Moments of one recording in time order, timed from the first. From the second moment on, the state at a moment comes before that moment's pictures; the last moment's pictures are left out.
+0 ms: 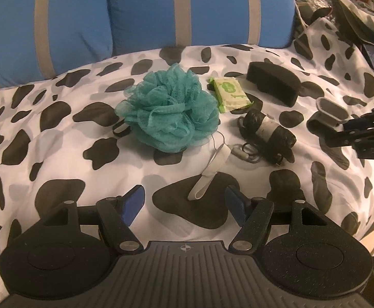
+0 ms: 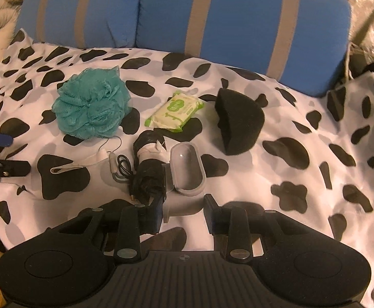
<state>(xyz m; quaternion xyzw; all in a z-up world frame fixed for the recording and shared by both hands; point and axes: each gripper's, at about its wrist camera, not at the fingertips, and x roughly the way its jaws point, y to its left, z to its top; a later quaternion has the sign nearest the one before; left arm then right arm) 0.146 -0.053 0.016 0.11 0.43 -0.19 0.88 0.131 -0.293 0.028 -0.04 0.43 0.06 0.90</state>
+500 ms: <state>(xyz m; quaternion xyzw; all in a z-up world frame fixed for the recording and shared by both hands) 0.191 -0.072 -0.030 0.10 0.47 -0.25 0.84 0.110 -0.302 0.040 0.01 0.44 0.07 0.89</state>
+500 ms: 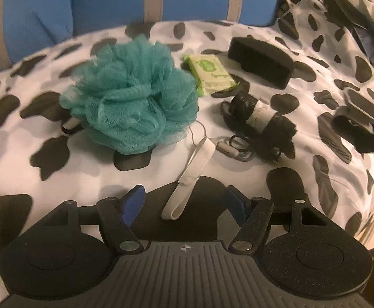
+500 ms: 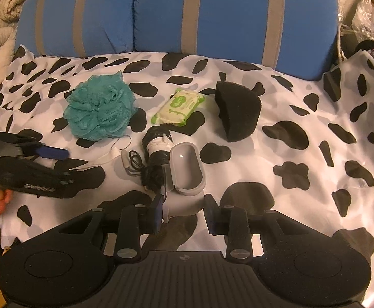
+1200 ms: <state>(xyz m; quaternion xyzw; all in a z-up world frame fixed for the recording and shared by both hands) 0.191 -0.063 -0.029 0.11 0.49 -0.27 0.82 0.108 -0.303 0.039 0.02 0.45 0.08 0.89</state>
